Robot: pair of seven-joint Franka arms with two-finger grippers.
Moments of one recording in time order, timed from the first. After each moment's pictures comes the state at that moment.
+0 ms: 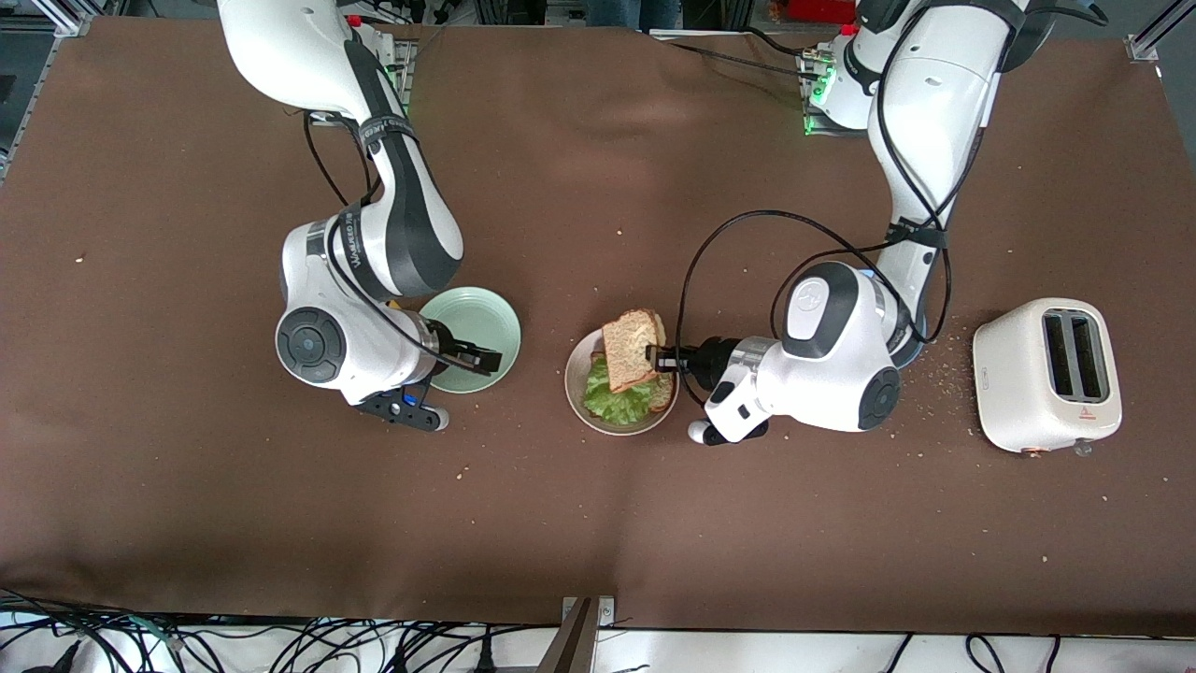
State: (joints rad) left arm -0.35 0.84 -0.06 -1.15 -0.77 1.82 -0.26; right arm 0.67 0.74 -0.45 -1.17 0.47 1.62 0.44
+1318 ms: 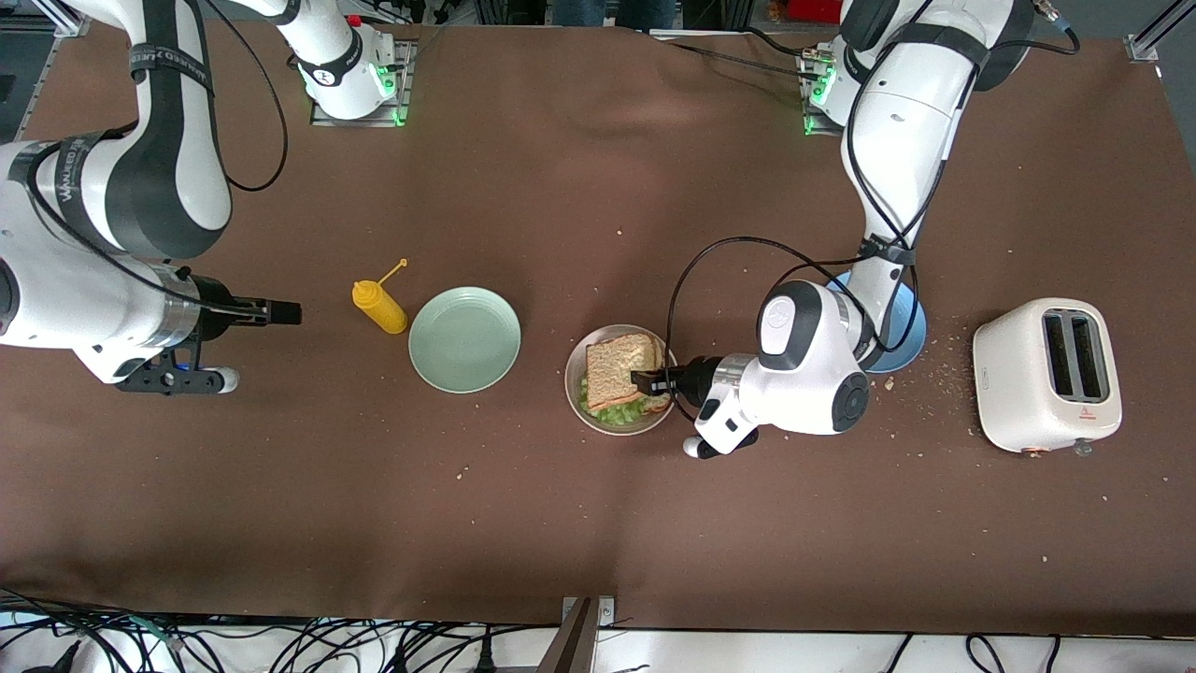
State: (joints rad) left arm -0.36 0.91 -0.04 -1.18 -0.77 1.94 -0.27; right arm 0.38 0.39 -0.32 -1.45 0.15 1.56 0.02
